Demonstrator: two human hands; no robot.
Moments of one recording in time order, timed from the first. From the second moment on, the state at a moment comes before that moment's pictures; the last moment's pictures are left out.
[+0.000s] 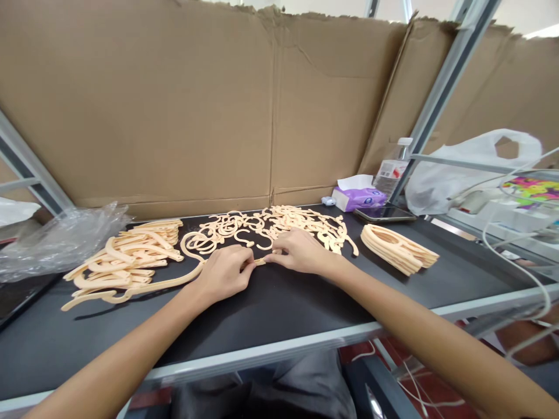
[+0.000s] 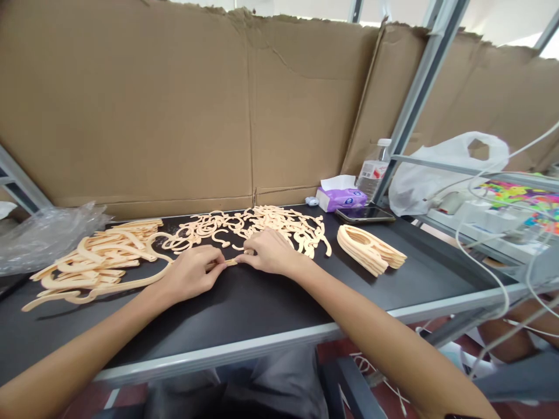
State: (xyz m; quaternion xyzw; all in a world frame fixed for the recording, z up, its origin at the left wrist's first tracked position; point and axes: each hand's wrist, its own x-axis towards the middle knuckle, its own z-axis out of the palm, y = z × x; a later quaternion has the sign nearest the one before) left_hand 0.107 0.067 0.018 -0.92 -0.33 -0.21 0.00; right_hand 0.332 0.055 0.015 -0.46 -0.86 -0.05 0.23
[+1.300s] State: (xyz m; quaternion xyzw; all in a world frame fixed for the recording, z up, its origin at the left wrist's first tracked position) left_hand 0.103 0.078 0.008 -0.88 -0.33 -0.33 0.10; right_hand 0.324 0.051 0.014 -0.56 -0.75 -0.10 0.33
